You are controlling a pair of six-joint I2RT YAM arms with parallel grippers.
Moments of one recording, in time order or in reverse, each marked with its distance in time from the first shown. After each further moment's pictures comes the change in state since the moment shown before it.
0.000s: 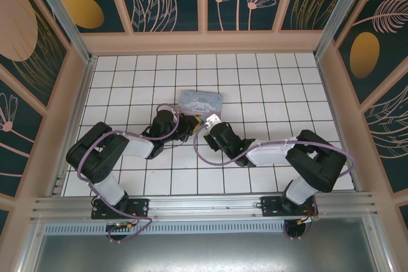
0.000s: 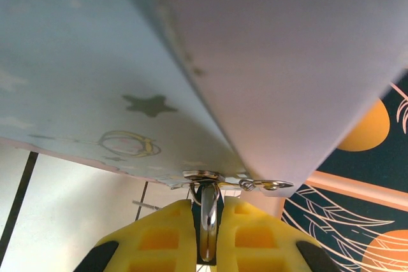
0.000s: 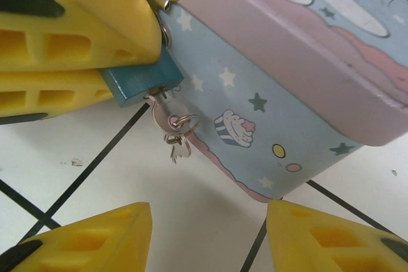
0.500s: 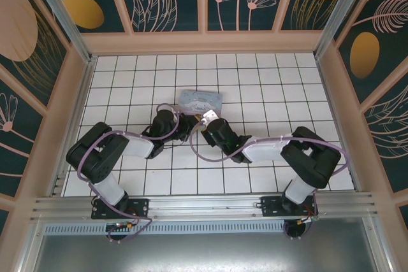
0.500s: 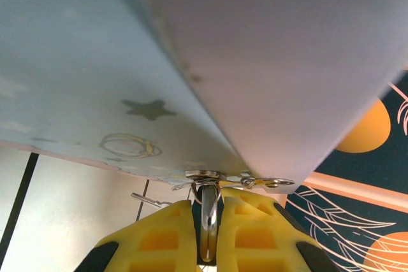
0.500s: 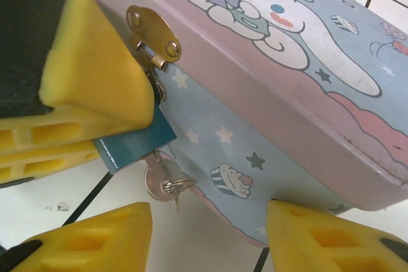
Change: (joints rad) left arm 0.002 0.001 0.006 -0.007 -0.002 0.004; right arm -0.017 0.050 0.065 0.022 0.026 -0.030
